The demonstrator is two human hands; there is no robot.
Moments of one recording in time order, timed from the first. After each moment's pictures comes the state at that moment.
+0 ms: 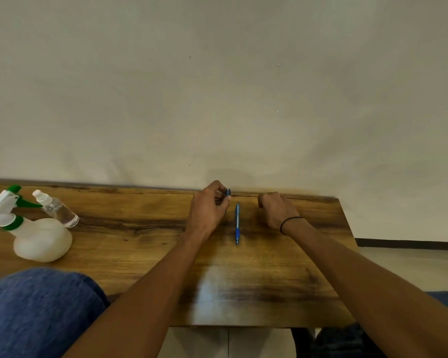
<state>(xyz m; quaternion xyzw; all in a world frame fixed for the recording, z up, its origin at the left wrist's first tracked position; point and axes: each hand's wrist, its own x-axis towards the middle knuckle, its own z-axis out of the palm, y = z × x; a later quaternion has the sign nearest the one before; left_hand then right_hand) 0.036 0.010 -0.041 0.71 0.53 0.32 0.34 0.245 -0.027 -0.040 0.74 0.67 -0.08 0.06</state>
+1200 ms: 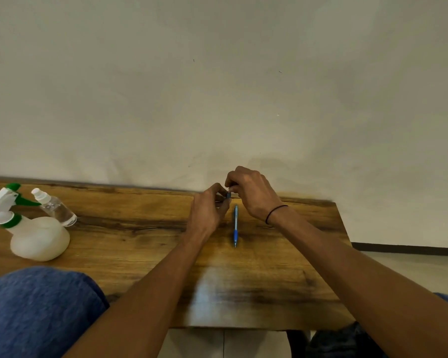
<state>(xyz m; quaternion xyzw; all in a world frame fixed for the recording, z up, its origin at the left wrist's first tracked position) 0.037 0.006 -0.037 0.71 0.53 0.32 0.34 0.182 -0.012 0.034 0.62 0.76 -0.06 -0.18</state>
